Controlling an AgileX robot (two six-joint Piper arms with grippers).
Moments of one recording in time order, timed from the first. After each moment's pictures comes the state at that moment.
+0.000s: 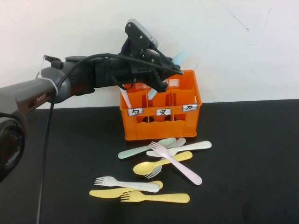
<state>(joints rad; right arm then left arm) -0.03 -0.01 0.02 -0.03 0.42 -0.03 -0.28 2.20 -1.69 -1.67 0.70 1.94</state>
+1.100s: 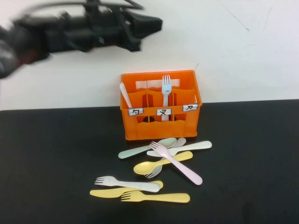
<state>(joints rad) -0.03 -0.01 0.02 -0.03 0.42 -0.03 -0.17 1.99 -1.69 -1.58 0.95 1.64</state>
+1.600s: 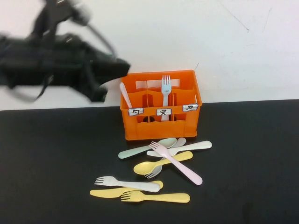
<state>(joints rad) -0.03 -0.01 0.02 -0.03 0.42 -0.03 -0.17 1.40 -1.21 -1.12 0.85 1.30</state>
